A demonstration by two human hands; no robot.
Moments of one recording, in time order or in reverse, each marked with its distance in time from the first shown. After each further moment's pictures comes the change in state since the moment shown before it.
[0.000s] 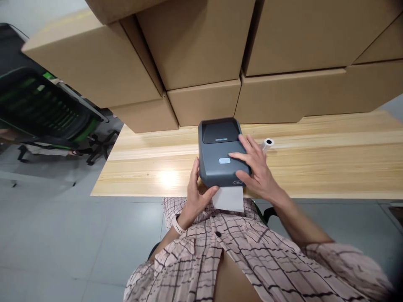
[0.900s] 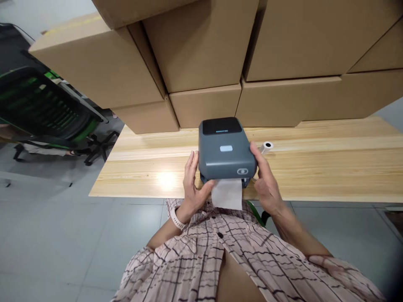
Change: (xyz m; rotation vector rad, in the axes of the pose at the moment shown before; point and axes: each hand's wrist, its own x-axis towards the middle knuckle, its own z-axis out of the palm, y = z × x) left_hand 0.031 0.020 -0.009 0.279 0.138 0.339; right_hand -0.019 -0.023 -0.006 0.294 0.052 0.247
